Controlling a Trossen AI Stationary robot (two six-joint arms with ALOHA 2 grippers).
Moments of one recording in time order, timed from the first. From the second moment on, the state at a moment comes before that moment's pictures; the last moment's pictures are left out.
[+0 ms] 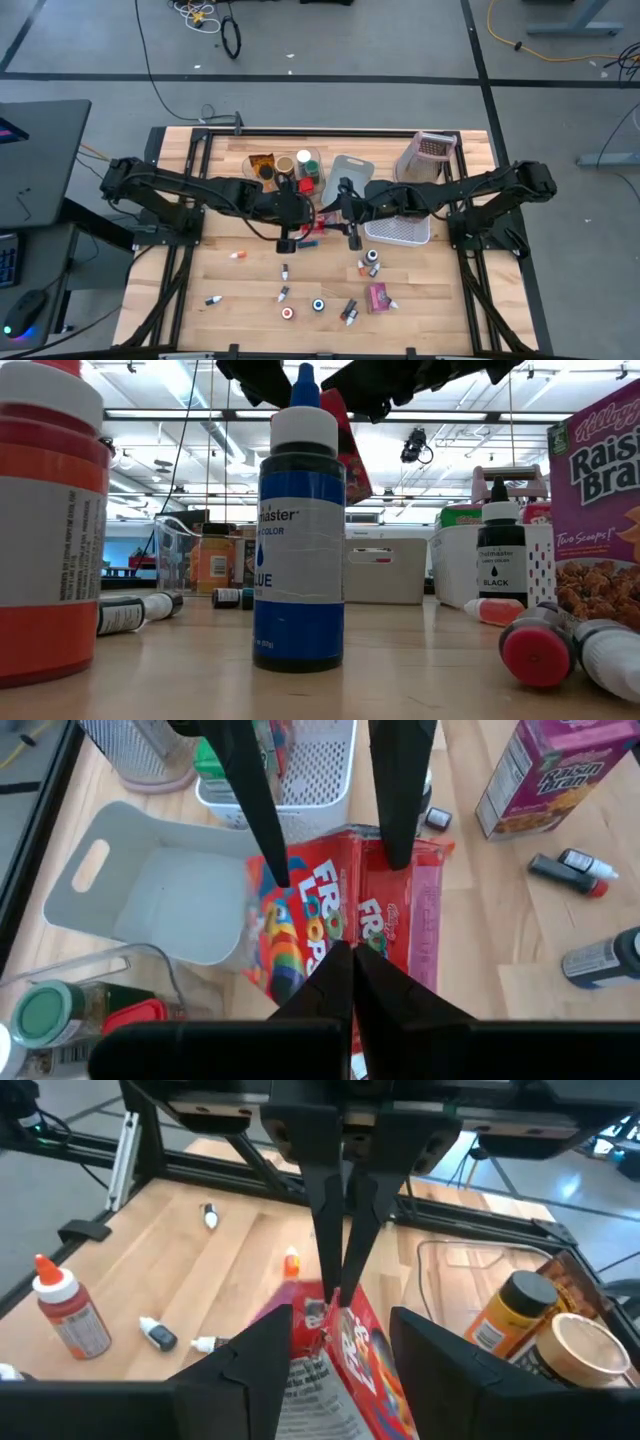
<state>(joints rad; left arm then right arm) -0.17 1.48 1.28 -0.57 -0.20 -0.01 0.08 1.48 0.99 0.12 -0.01 -0.15</state>
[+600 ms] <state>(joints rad) -0.16 1.48 1.28 -0.56 -0.19 -0.02 0.07 1.48 0.99 0.08 0.04 -0.23</state>
